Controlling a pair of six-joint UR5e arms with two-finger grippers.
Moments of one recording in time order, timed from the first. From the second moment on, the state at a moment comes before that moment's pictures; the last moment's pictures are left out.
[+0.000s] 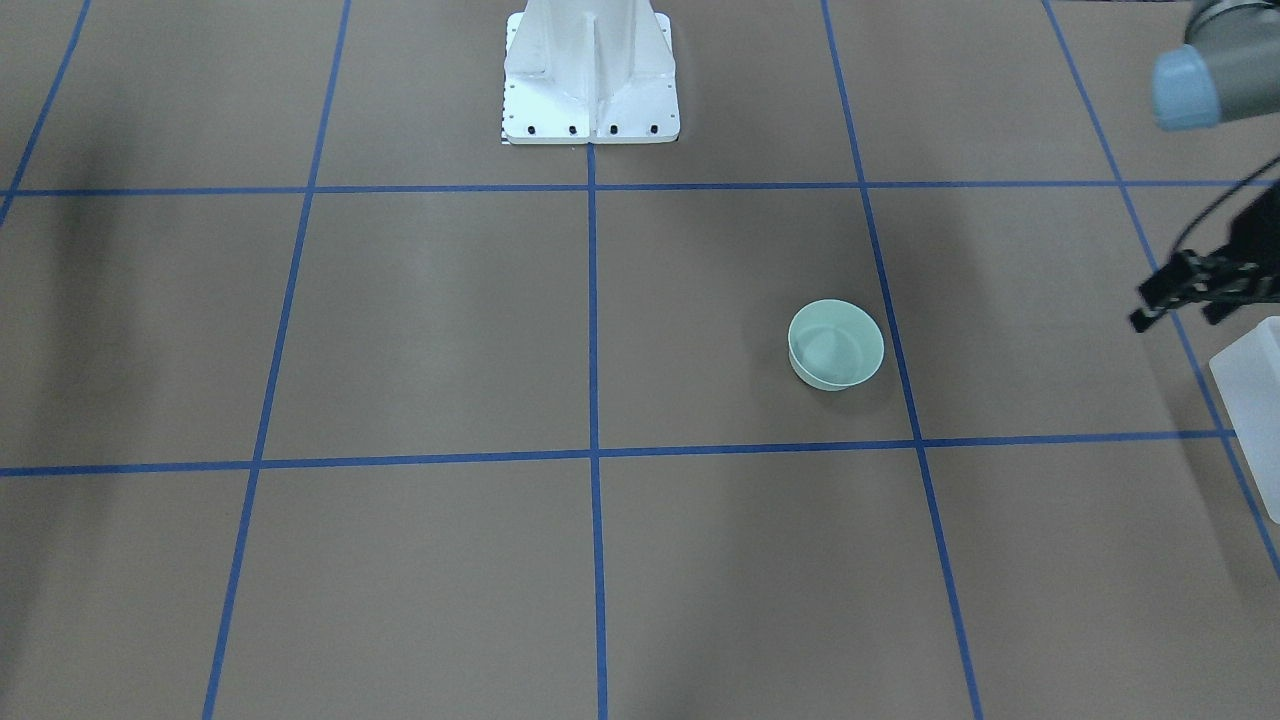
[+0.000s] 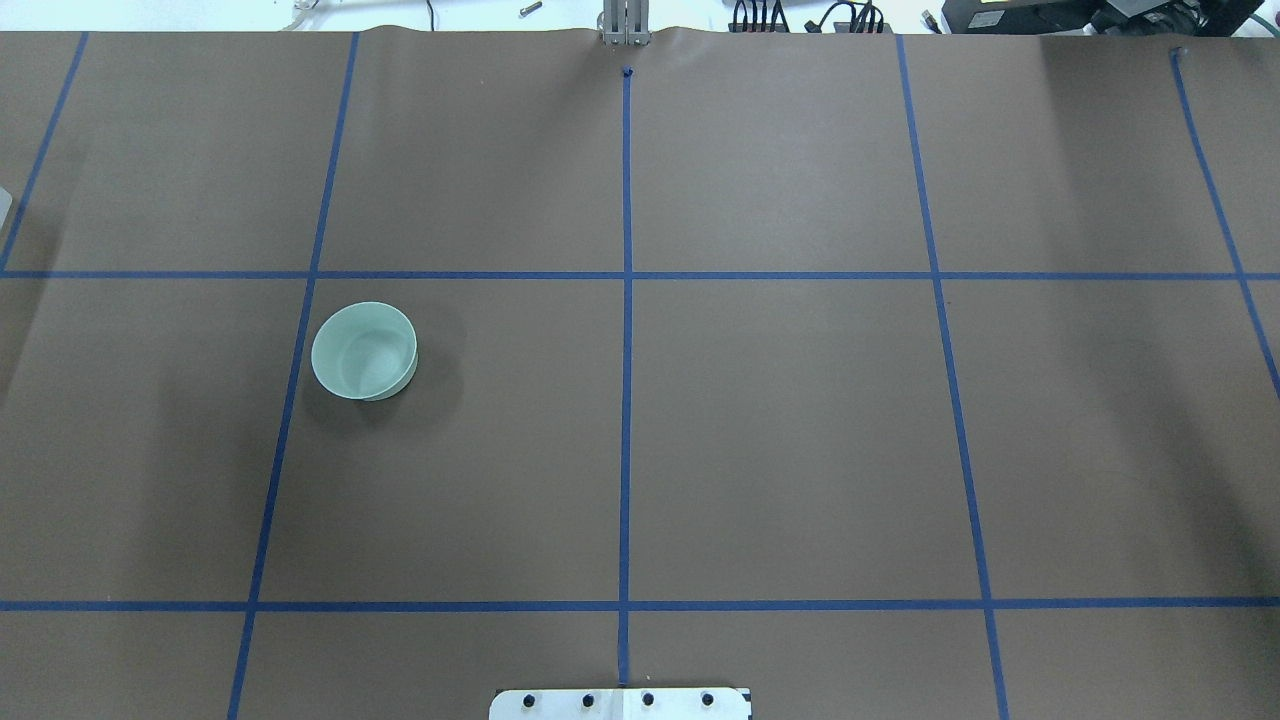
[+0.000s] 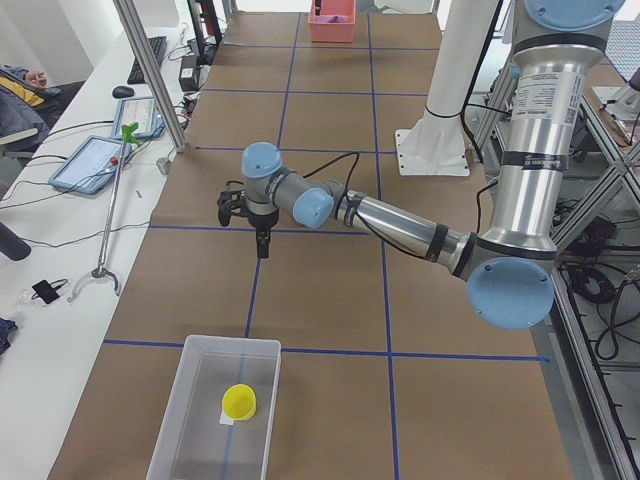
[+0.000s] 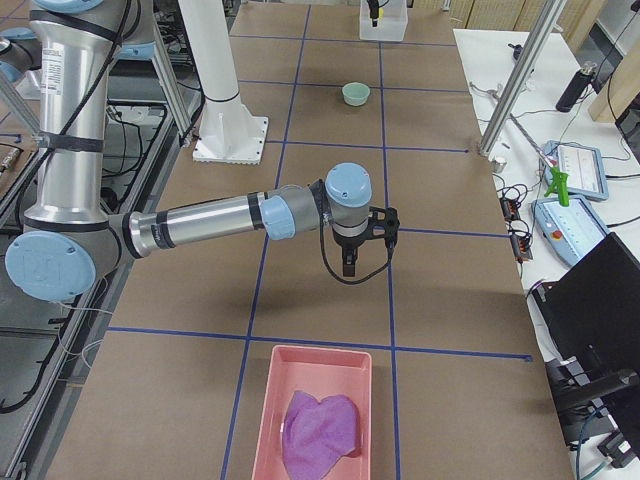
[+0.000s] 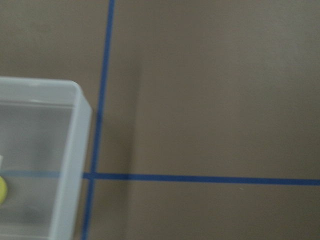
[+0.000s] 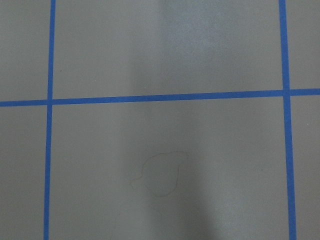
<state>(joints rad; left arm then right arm) -1.12 -1.68 -1.86 -1.75 -2.22 -0.82 1.42 -1.69 1.92 -1.46 2.46 0.38</state>
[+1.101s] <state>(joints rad) -0.70 -1.86 -1.71 -1.84 -1.99 -1.22 1.42 -1.70 1.92 -1.46 2.46 0.38</state>
